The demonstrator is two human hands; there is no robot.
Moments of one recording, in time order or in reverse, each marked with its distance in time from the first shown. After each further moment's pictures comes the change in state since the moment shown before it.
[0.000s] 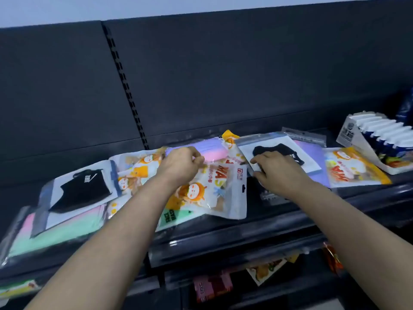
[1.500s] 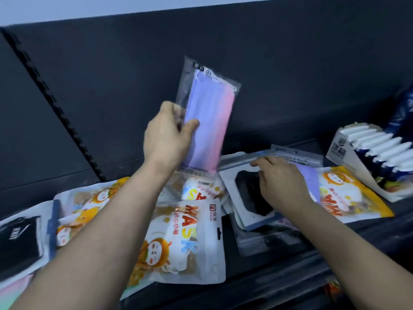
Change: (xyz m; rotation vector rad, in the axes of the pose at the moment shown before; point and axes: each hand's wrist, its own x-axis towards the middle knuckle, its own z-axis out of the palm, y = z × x) left_hand 0.112 0.085 -0.017 -0.388 0.503 0.141; right_hand 0.066 0.082 0.027 0.138 0.333 0.116
